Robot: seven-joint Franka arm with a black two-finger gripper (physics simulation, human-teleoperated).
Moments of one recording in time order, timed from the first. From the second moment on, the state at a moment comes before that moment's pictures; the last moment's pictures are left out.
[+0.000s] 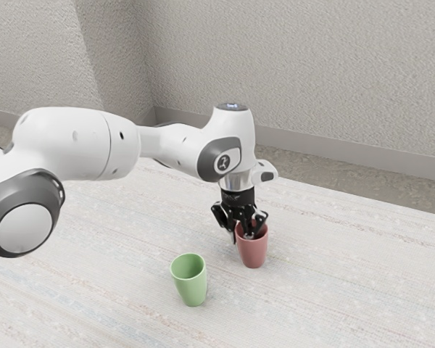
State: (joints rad) arm -0.34 0.58 0.04 -1.55 -0.12 2.01 -0.28
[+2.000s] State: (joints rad) arm -0.36 -0.10 0.09 -2.18 -0.04 2.03 -0.36
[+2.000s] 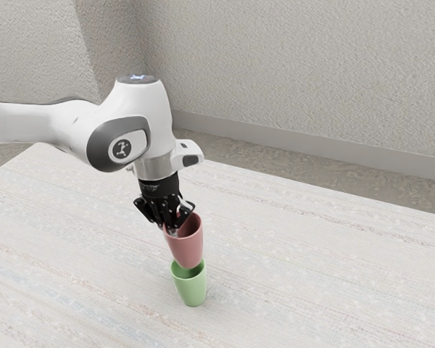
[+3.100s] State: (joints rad) arm -0.35 -0.04 0.09 -2.23 -0.05 2.13 -0.39
